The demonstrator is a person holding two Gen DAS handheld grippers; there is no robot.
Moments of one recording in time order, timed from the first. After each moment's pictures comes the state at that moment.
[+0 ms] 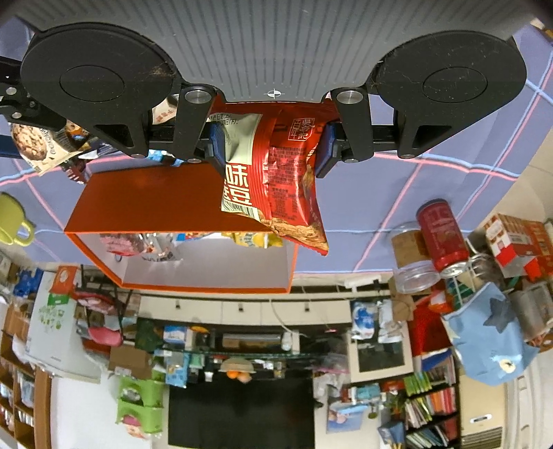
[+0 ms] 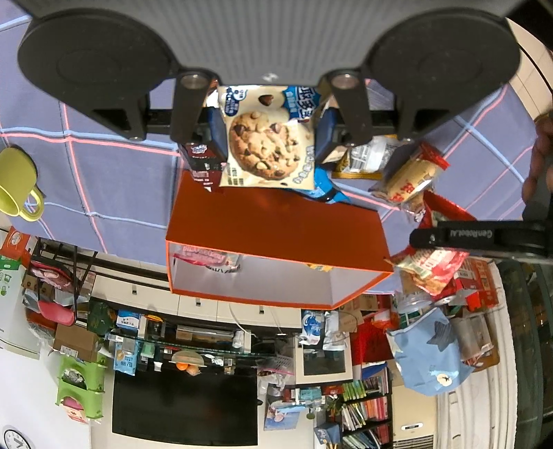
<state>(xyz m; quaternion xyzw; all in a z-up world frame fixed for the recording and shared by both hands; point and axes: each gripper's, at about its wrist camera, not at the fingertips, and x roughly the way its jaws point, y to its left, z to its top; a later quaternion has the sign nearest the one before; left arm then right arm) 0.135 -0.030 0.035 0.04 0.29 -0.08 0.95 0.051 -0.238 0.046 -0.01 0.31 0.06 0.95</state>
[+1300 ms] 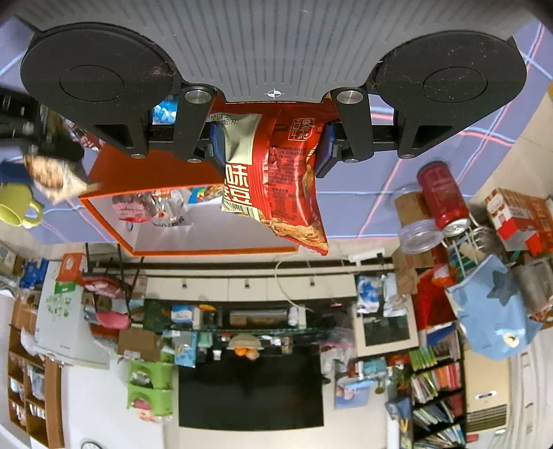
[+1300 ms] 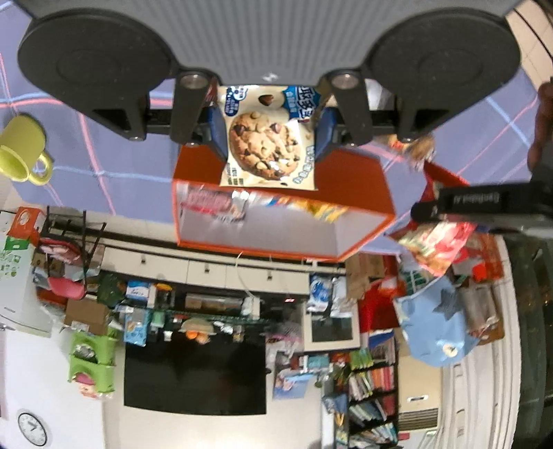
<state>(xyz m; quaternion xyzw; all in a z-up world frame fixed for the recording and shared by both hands) 0.140 -0.045 0.071 0.05 0.26 -0.10 0.96 0.066 -0.233 0.083 0.00 0.25 0.04 0.97</state>
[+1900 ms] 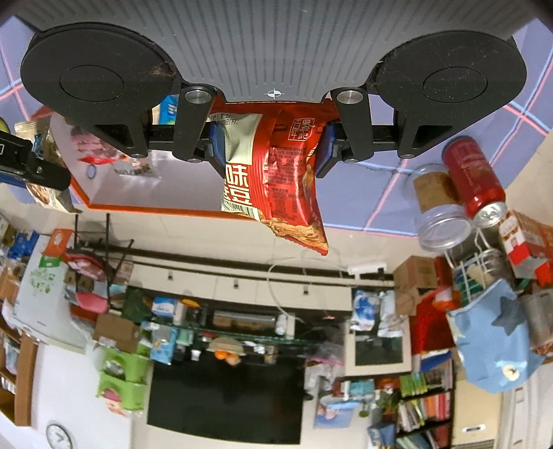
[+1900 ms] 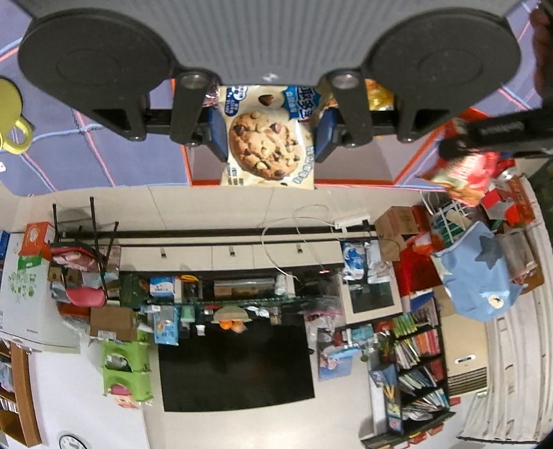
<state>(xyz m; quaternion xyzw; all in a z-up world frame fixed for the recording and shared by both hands) 0.263 -0.039 0.071 -0.01 0.28 -0.08 0.96 0.196 -0.256 0.093 0.07 0.23 -0.01 0.97</state>
